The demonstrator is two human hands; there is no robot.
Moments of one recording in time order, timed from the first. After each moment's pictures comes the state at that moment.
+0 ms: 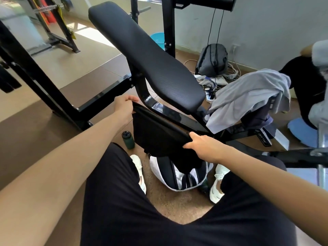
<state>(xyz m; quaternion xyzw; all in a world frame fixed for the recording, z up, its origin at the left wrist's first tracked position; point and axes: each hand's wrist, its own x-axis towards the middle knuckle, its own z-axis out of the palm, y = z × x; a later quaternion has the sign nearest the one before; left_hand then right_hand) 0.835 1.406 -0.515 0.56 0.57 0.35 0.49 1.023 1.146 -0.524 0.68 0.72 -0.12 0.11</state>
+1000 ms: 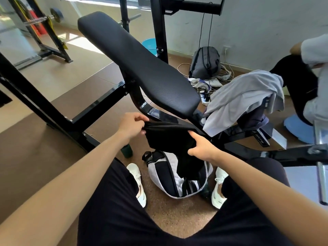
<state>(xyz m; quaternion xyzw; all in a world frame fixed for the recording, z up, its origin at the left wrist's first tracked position) 0.844 1.356 -0.509 0.72 0.50 0.20 0.44 1.037 1.159 -0.549 0.78 0.39 -0.39 -0.29</state>
